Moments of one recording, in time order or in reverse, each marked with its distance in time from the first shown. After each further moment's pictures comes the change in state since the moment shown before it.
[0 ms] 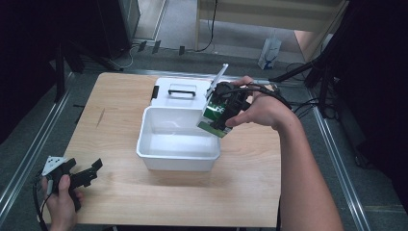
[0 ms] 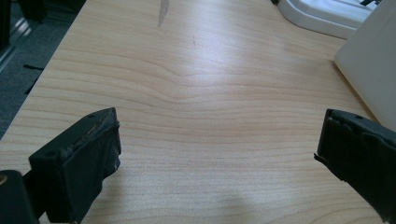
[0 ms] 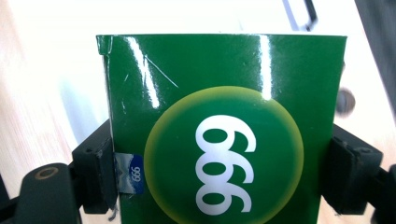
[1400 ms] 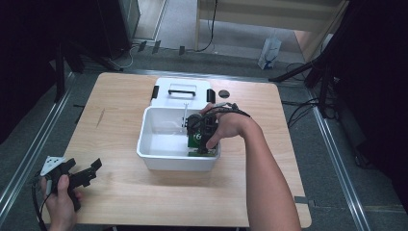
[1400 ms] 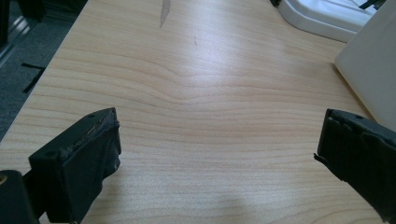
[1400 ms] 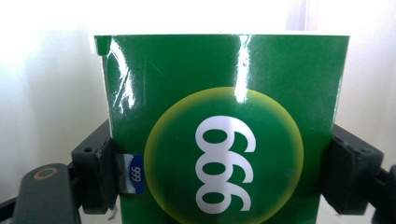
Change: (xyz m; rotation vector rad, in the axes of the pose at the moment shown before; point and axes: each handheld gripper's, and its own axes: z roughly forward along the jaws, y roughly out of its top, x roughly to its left) left arm 0.002 0.000 -0.001 -0.001 -0.004 -0.009; right arm 0.029 0.016 0.123 0.229 0.148 -0.231
